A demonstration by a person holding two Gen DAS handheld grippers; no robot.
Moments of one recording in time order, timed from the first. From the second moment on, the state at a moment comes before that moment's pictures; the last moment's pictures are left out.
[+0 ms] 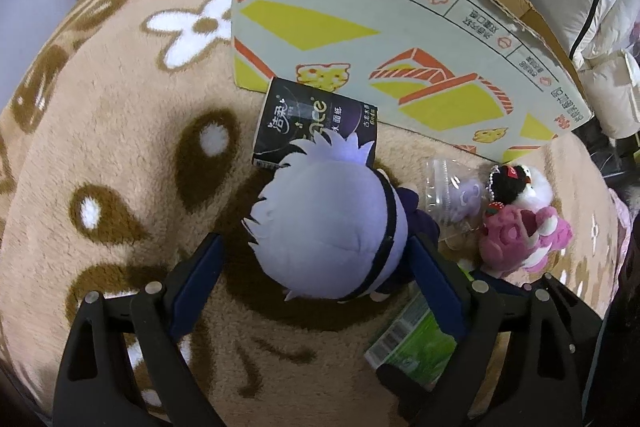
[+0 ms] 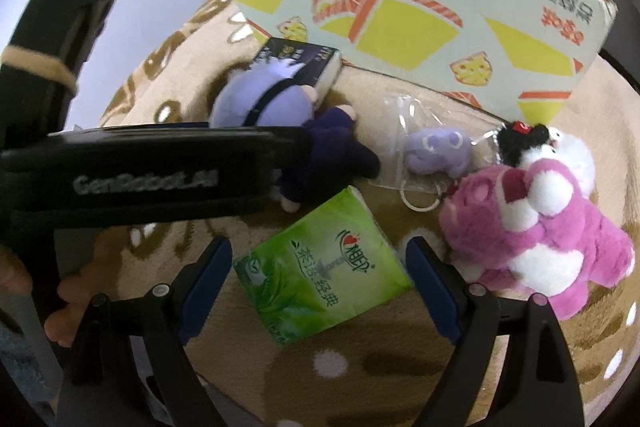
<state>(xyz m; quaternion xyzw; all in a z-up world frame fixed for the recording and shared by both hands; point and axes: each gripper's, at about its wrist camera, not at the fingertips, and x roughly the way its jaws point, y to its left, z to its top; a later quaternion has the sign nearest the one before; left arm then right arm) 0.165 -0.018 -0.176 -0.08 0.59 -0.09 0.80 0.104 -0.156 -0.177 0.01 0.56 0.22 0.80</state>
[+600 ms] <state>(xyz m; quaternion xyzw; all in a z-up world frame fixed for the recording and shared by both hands) 0.155 -0.035 -0.165 -0.08 0.57 -0.10 0.81 0.105 -0.161 -0.181 -0.01 0.56 0.21 0.80</state>
